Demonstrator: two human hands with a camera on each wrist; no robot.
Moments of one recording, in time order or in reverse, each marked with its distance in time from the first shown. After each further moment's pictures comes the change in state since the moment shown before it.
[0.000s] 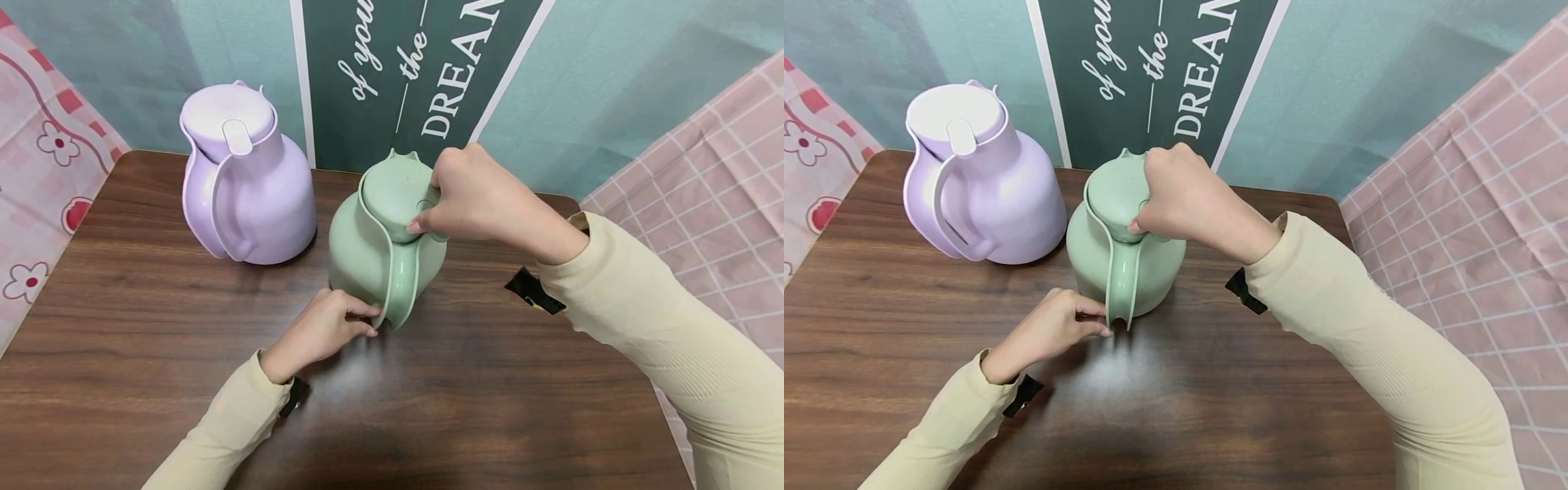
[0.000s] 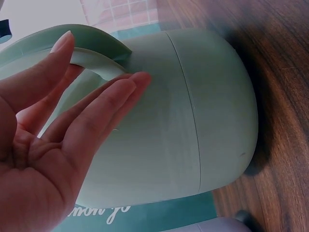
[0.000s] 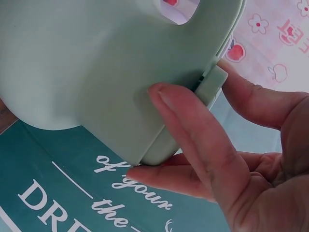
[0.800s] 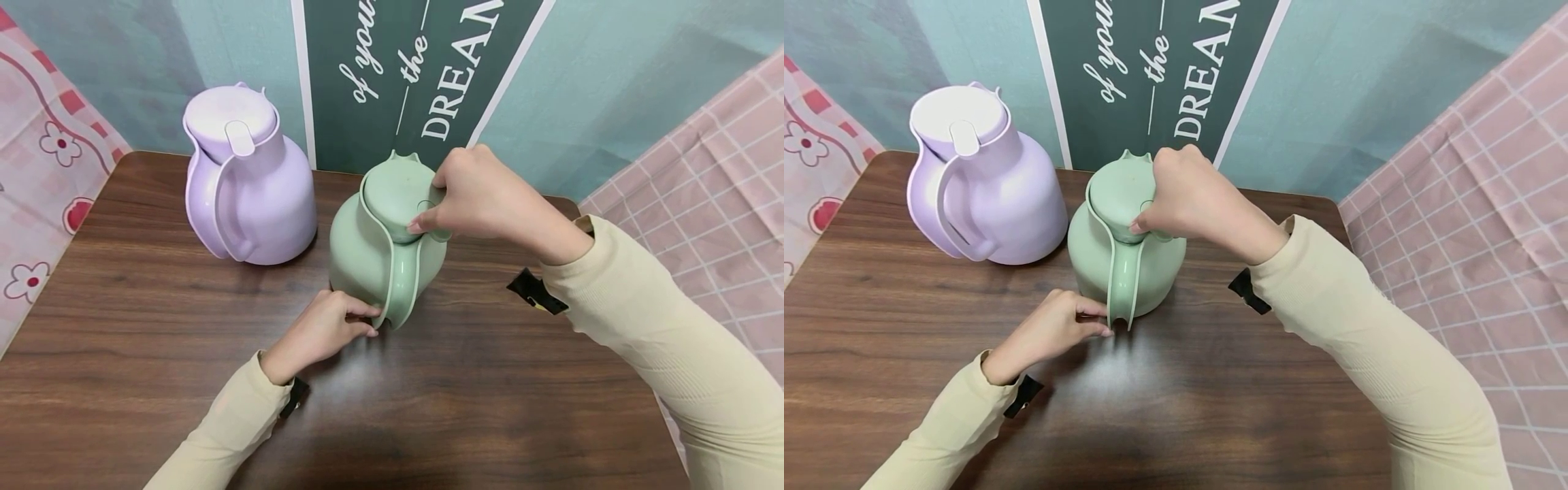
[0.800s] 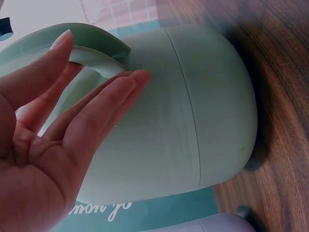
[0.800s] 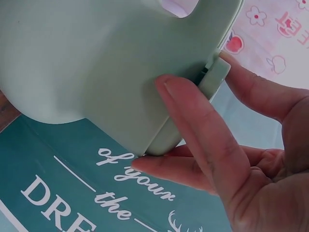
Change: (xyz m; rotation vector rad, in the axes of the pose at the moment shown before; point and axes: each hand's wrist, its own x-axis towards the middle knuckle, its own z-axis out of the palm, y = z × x) left_hand -0.002 -0.001 0.001 0.004 0.016 0.011; right_hand -0.002 0.004 0.000 0.042 0.006 0.037
